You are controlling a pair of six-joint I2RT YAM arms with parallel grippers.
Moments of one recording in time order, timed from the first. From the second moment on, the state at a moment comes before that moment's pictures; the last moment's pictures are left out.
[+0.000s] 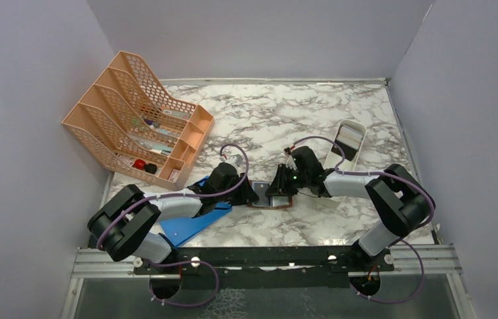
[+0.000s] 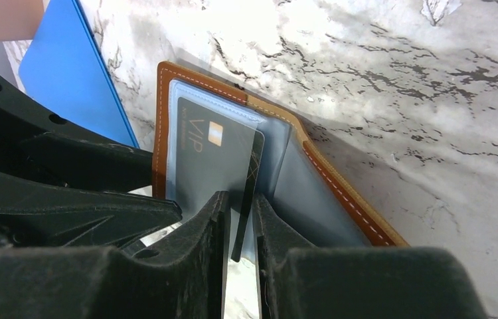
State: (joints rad) left arm -0.77 1.42 0.47 0.28 0.17 -0.83; right arm 0.63 1.61 0.65 0.16 -0.40 0.74
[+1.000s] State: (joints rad) left arm -0.77 1.38 0.55 0.20 0.20 -0.80; right arm 0.63 1.51 0.71 -0.13 -0.20 0.63
